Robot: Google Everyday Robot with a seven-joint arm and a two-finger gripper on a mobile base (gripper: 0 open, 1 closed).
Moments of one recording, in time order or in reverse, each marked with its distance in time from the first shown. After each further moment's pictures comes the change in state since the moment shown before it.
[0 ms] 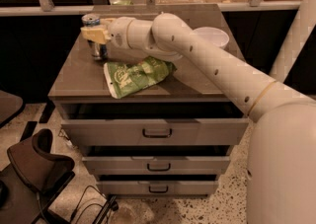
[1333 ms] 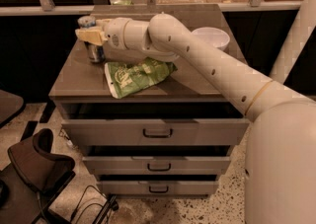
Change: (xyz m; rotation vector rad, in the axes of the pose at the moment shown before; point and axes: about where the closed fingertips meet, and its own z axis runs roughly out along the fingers) arm 0.000 0.009 0.009 -0.017 0.000 0.001
